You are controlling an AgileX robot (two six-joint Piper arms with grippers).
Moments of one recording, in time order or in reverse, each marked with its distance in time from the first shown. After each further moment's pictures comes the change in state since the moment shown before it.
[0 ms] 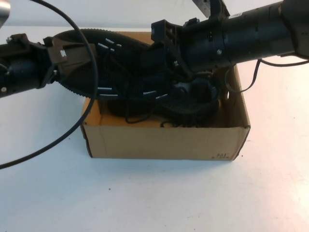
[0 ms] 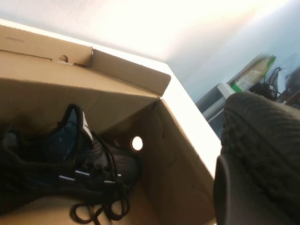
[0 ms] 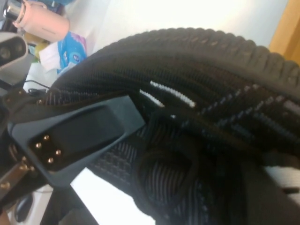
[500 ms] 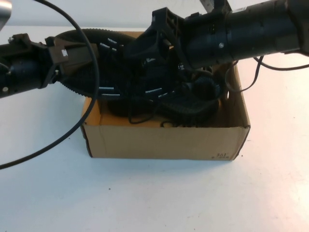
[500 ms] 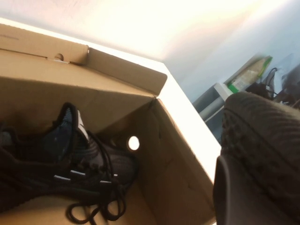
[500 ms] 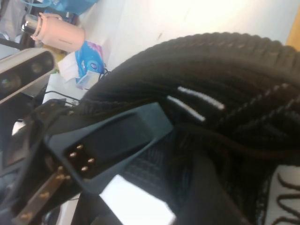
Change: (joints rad) right arm 0.004 -0.024 0.000 0.018 0.004 0.086; left arm -0.008 0.000 -0.002 -0.008 0.005 -0.006
